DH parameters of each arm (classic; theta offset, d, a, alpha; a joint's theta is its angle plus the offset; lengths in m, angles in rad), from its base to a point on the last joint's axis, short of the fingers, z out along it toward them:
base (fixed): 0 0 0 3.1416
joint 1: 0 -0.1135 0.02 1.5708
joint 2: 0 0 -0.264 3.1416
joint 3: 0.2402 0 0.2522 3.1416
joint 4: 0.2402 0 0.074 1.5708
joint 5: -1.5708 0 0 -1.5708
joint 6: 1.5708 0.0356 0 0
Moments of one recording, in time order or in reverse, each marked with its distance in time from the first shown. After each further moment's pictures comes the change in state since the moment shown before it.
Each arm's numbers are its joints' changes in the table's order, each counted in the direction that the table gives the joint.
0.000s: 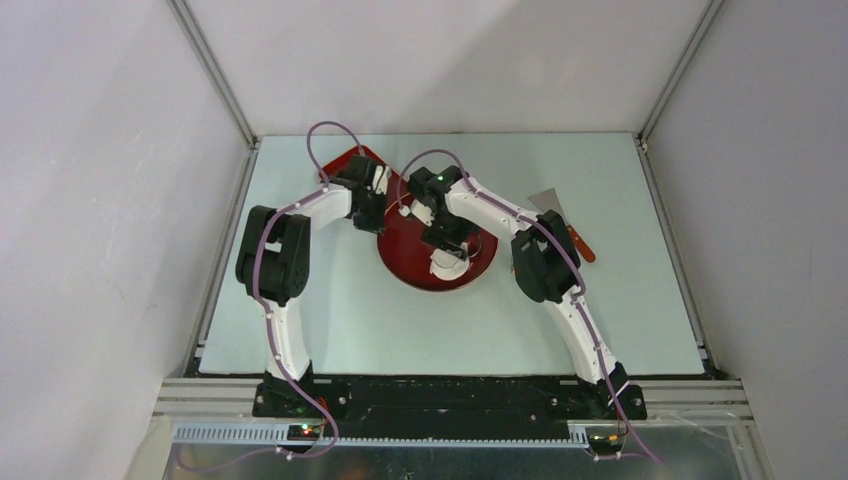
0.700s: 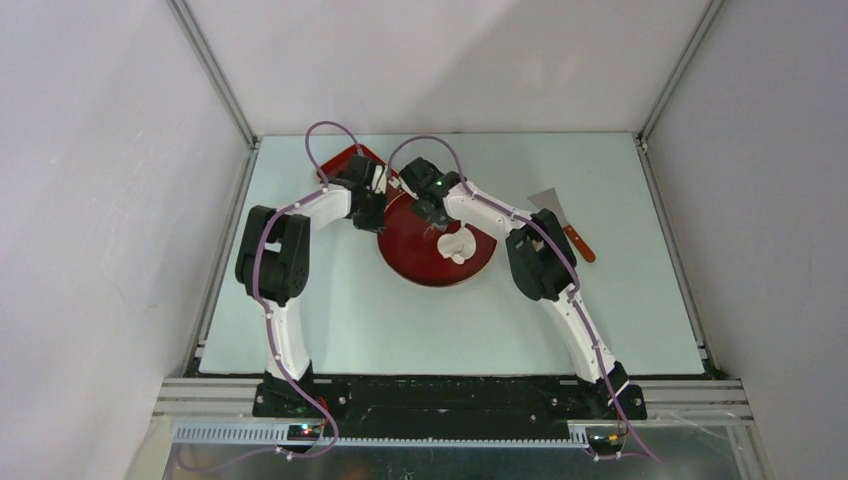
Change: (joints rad) left arm -0.003 -0.001 -0.005 -0.016 0.010 -0.017; right arm 0.005 0.039 -0.016 -0.488 -0.261 -0.040
